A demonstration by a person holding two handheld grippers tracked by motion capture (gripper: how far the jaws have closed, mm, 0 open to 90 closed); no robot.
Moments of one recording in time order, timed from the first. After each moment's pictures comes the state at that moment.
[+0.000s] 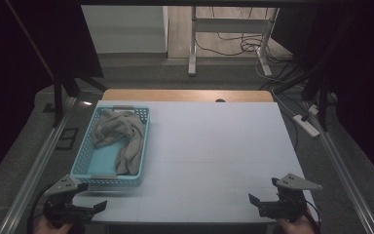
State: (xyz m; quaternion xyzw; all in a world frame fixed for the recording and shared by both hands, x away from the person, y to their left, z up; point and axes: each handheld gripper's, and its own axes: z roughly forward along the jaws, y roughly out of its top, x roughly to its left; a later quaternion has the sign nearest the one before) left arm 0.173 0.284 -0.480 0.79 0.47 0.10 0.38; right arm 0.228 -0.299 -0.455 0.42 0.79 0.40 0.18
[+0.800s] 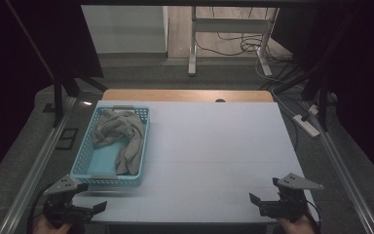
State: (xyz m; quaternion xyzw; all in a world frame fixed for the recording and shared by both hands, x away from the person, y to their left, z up) left arm 0.175 0.285 -0.481 0.79 0.46 0.08 0.39; right arm 0.228 -0.300 -0.455 0.43 0.79 0.40 0.18
